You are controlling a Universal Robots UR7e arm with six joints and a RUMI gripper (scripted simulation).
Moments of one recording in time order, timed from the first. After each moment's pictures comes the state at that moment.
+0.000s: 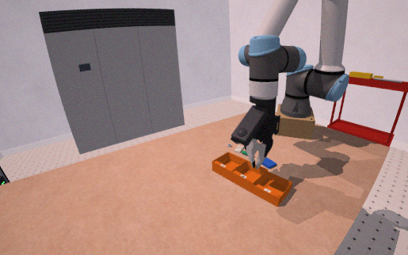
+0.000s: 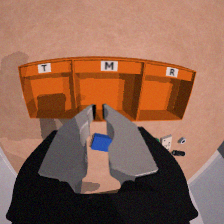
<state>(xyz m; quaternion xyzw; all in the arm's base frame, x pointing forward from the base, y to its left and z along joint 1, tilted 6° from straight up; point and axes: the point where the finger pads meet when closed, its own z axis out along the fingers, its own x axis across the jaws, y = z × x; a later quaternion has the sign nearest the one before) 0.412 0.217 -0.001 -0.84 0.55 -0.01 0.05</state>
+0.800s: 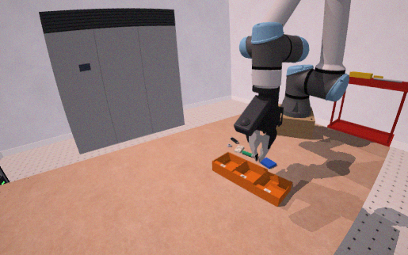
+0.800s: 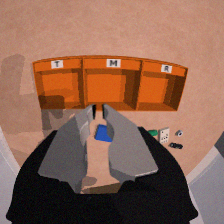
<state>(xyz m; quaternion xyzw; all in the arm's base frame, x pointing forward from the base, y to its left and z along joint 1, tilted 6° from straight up) 0.407 0.222 0.028 -0.84 0.55 -0.01 0.05</state>
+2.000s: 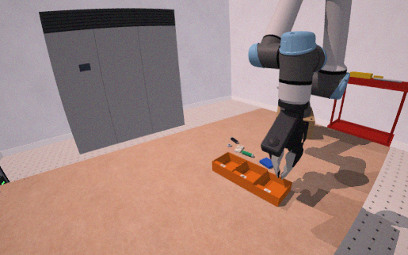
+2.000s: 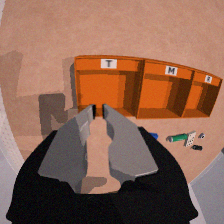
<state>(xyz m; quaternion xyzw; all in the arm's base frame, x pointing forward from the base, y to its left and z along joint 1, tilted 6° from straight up) 0.381 0.295 0.005 -0.84 0.55 -0.01 0.05</state>
